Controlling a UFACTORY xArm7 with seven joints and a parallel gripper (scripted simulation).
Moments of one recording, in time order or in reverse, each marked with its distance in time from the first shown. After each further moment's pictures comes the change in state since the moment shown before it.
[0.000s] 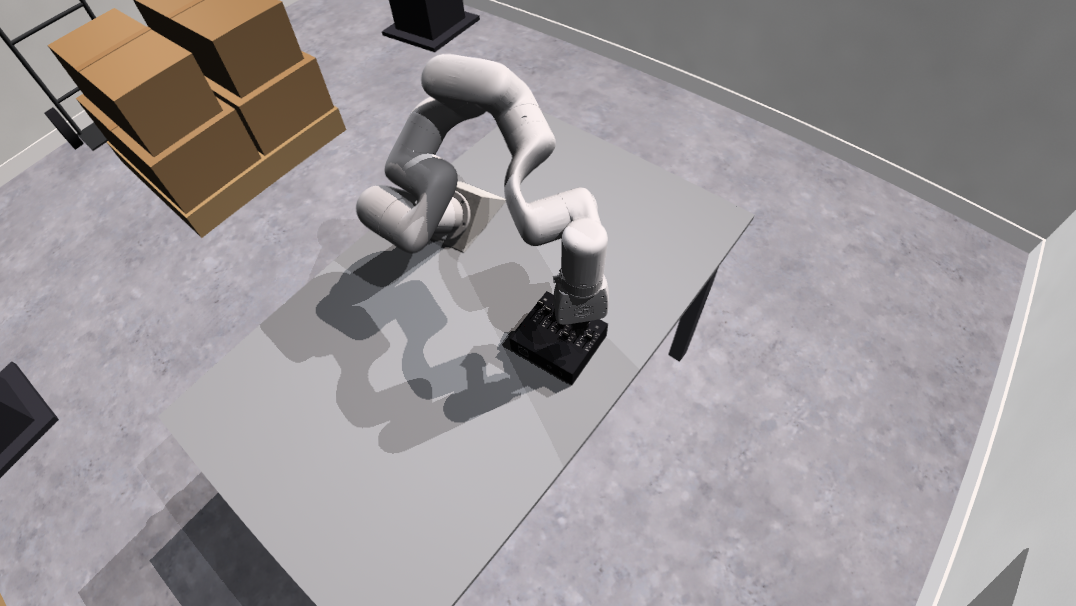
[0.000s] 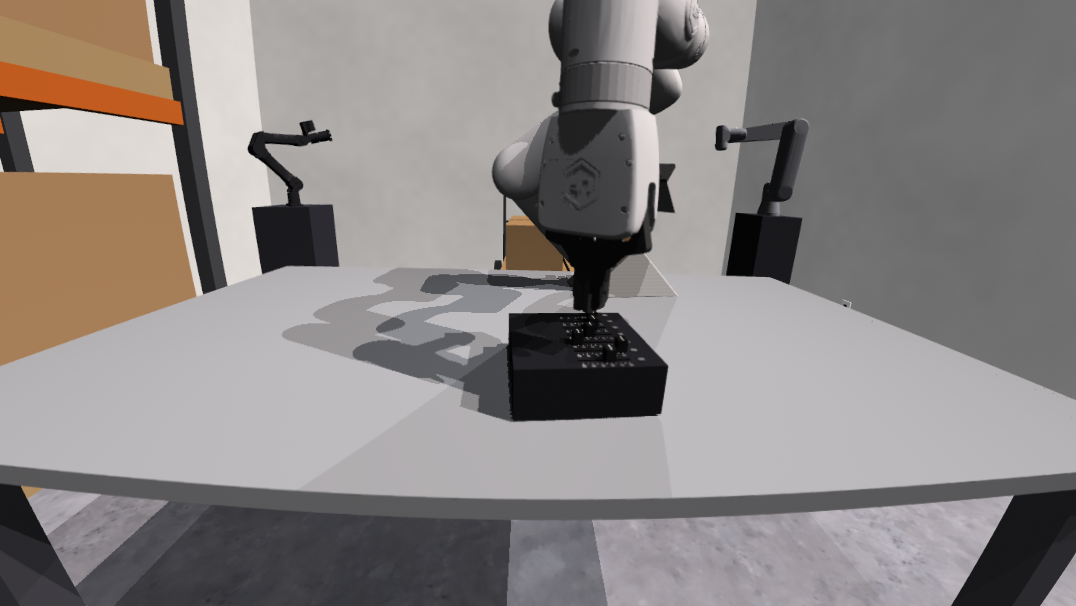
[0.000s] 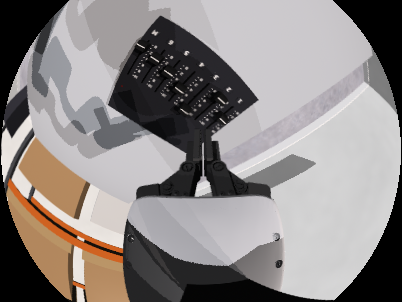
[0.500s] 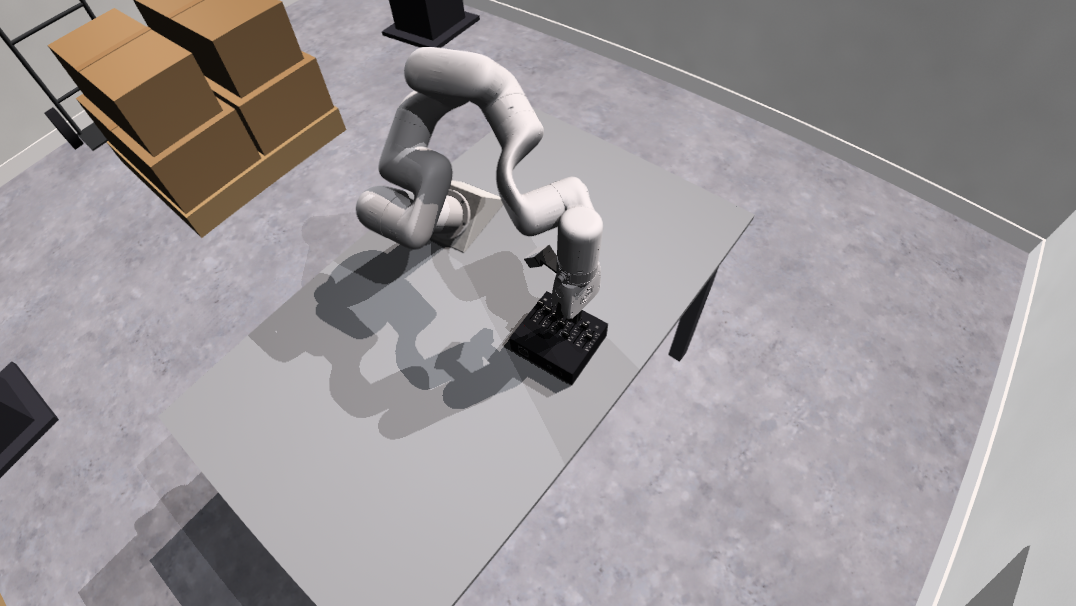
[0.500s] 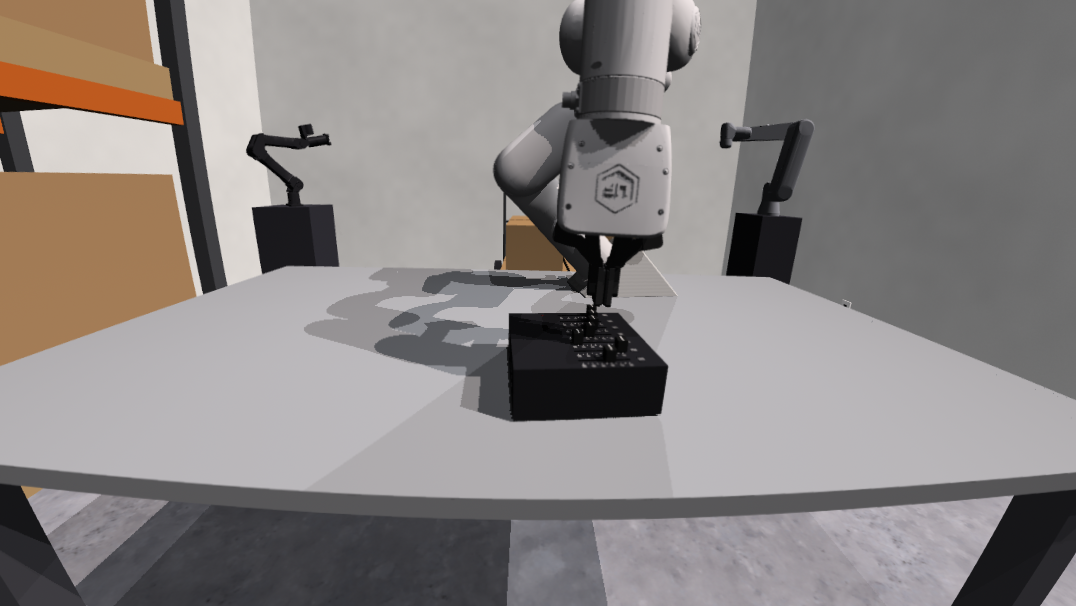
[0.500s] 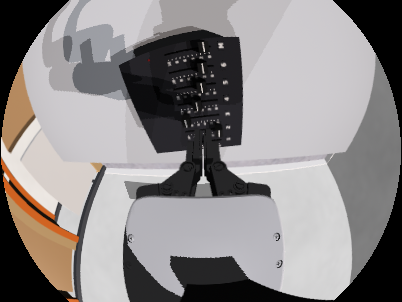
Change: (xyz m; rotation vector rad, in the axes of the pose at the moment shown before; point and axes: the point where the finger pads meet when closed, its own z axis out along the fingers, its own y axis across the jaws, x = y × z) arm 0.030 -0.005 0.002 0.017 0.005 -0.674
